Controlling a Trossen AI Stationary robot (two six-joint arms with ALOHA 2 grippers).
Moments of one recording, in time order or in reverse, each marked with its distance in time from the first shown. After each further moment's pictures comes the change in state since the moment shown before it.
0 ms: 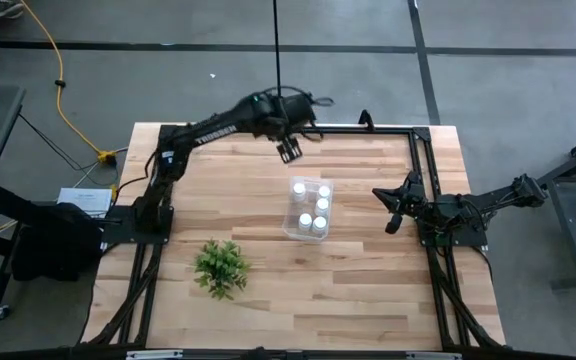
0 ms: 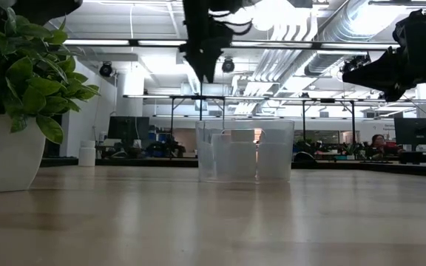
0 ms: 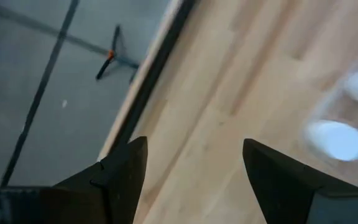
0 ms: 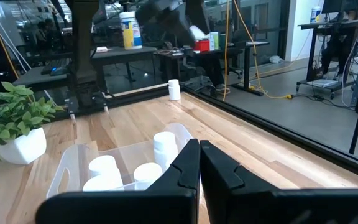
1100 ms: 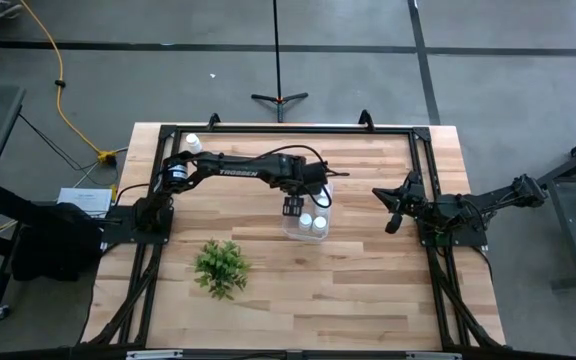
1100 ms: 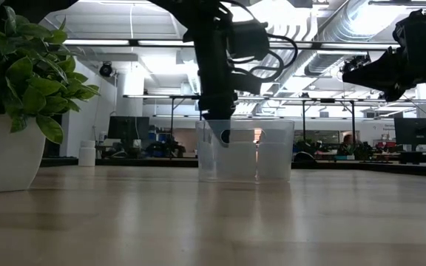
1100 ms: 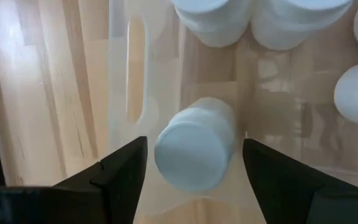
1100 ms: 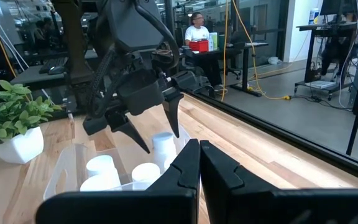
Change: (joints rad) left arm -0.188 0.029 -0.535 0.494 0.156 0.331; right arm 0.000 0.000 0.000 0.000 0.005 -0.009
